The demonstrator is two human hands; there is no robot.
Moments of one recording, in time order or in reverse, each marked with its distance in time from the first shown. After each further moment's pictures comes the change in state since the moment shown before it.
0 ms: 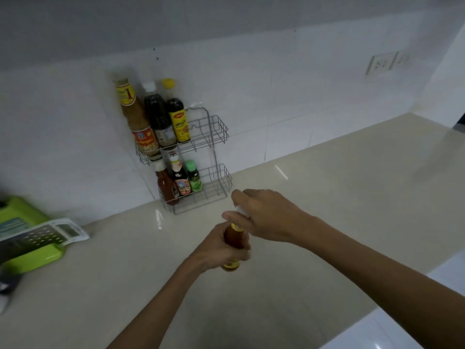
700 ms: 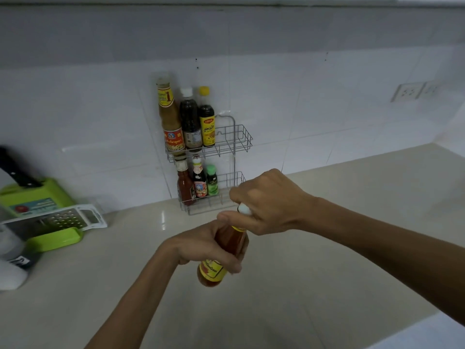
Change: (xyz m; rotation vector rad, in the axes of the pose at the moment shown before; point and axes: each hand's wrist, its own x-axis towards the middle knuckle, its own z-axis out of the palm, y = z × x) left_hand -0.065 0.050 -0.066 -0.053 -0.329 0.030; right_hand 0.043 -0.034 -0.047 -0.233 0.145 -0.348
